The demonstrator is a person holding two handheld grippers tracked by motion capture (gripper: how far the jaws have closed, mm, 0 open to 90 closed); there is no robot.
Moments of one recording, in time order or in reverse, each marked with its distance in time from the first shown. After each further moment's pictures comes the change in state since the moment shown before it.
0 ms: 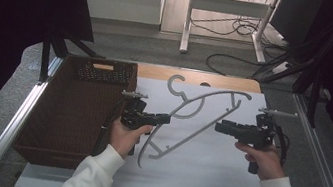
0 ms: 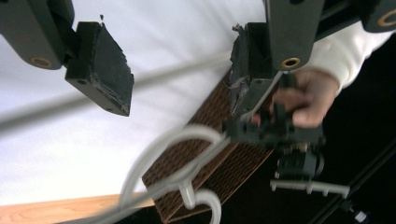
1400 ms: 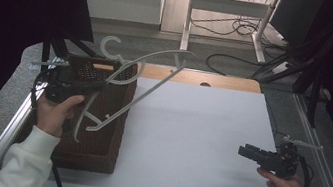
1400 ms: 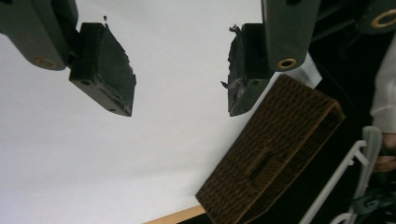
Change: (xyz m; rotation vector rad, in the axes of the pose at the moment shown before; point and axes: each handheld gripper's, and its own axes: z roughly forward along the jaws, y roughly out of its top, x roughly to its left) left arm 0.045 0.022 -0.179 -0.205 0.159 -0.013; right arm -0.040 -0.059 -0.056 -0.040 -0.143 0.080
